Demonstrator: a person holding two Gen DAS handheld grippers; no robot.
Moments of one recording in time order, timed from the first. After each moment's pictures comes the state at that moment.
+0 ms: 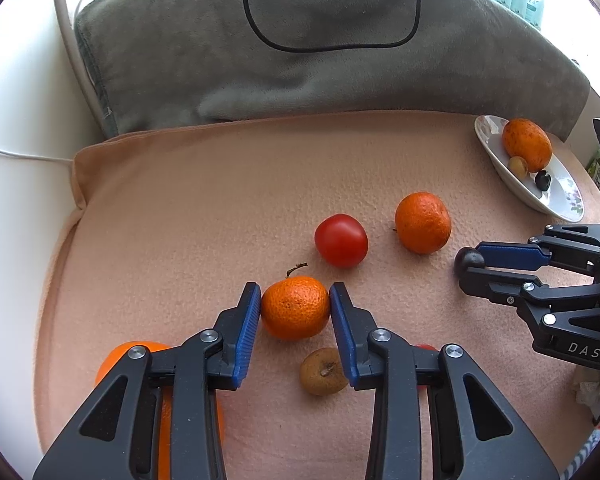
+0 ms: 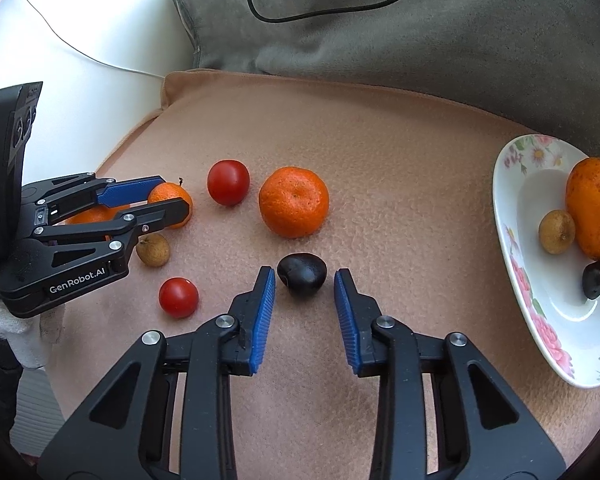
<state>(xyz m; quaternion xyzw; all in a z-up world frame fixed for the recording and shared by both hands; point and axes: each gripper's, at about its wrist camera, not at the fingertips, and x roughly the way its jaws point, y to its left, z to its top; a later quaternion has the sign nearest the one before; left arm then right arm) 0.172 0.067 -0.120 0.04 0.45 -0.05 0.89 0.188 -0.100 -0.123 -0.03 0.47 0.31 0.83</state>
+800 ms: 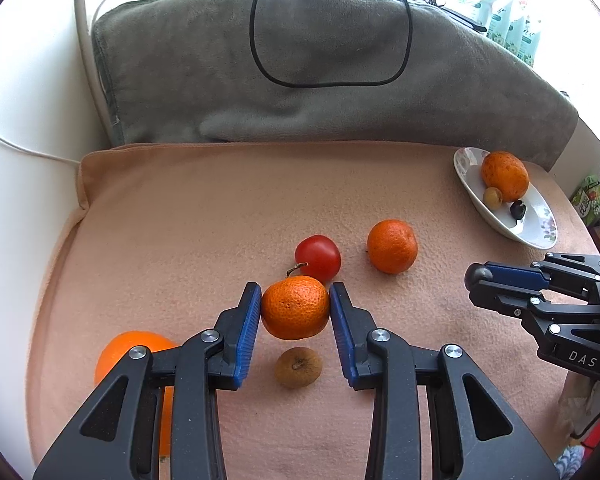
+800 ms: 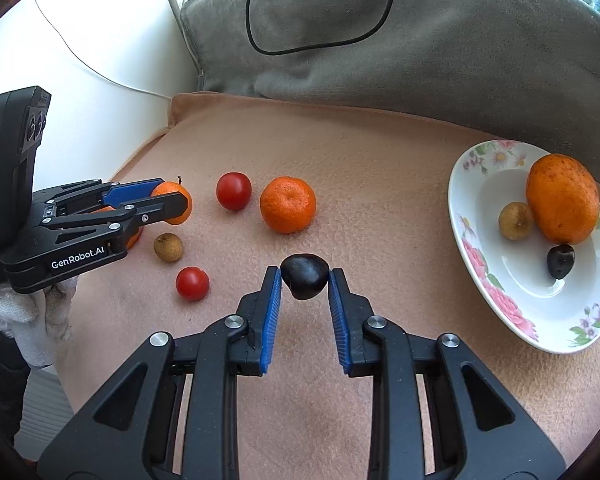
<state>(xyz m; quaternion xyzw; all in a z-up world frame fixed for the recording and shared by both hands) 0.158 0.067 -0.097 0.00 0.42 -0.06 0.91 0.166 -0.131 -0.100 -0.01 0.44 0.30 0.85</state>
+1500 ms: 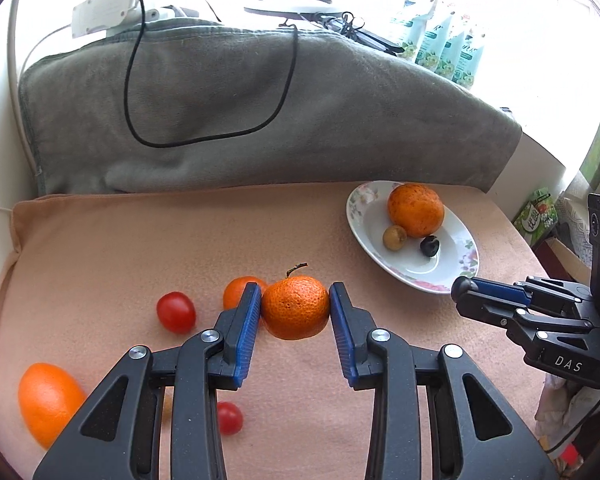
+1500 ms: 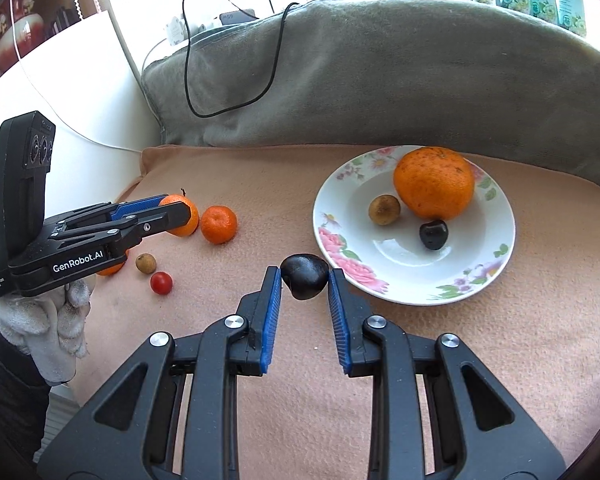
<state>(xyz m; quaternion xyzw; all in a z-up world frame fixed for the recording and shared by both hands) 0.161 -0.011 -0.067 -0.03 0.38 -0.15 0.91 0.142 -0.229 -0.067 0.04 0.40 0.24 0.88</state>
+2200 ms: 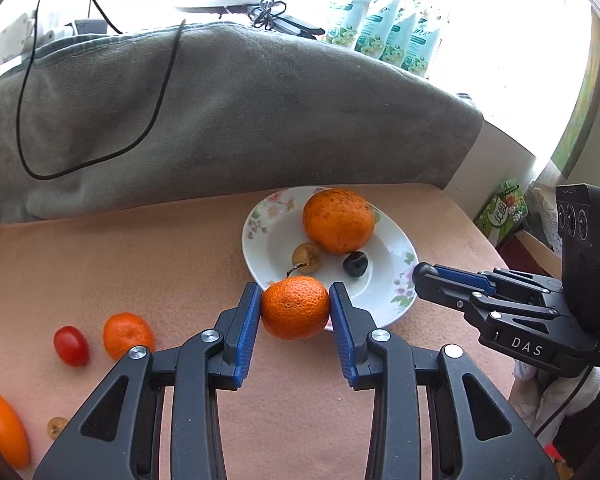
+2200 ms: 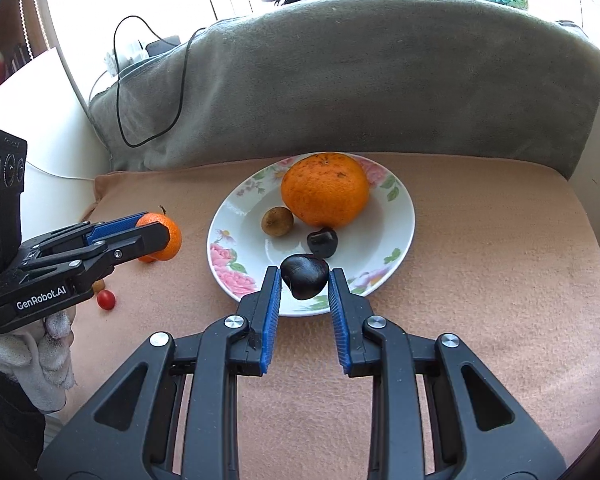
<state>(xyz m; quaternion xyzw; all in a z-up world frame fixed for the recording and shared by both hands) 0.179 -0.089 -0.065 -0.03 0.38 -0.21 0.90 0.171 -0.300 -0.074 0.07 0.41 0.18 0.89</state>
